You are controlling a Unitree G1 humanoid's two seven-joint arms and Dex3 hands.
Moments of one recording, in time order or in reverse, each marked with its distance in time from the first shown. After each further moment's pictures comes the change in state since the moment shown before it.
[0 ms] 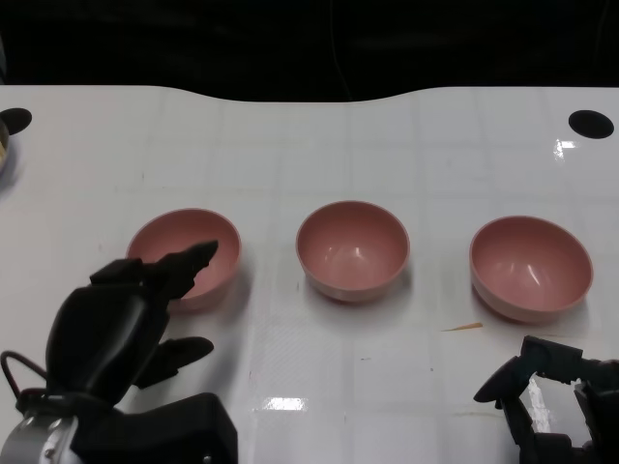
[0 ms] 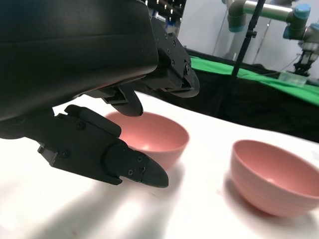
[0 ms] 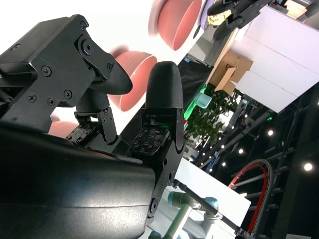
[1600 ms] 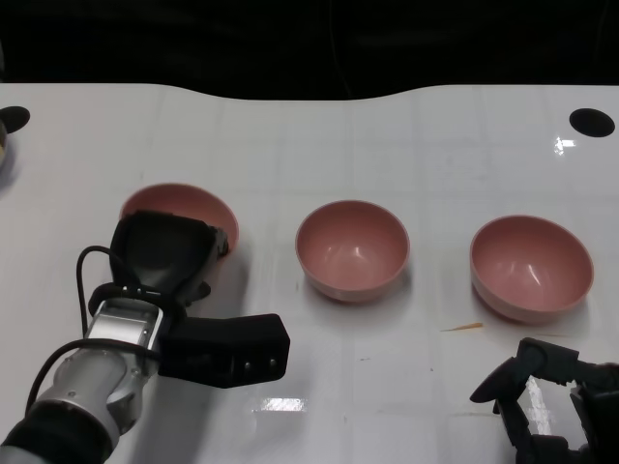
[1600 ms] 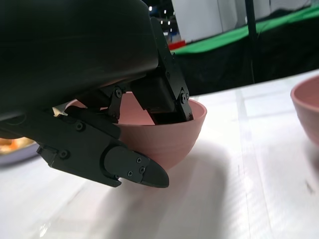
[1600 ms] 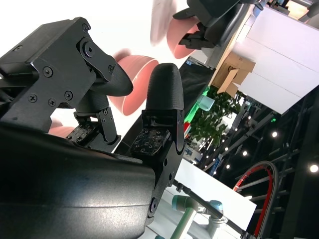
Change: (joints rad) left arm -0.520 0.025 -0.421 0.599 0.112 0.298 0.159; right arm 0.009 0.006 0.008 -0.008 0.009 0.016 0.011
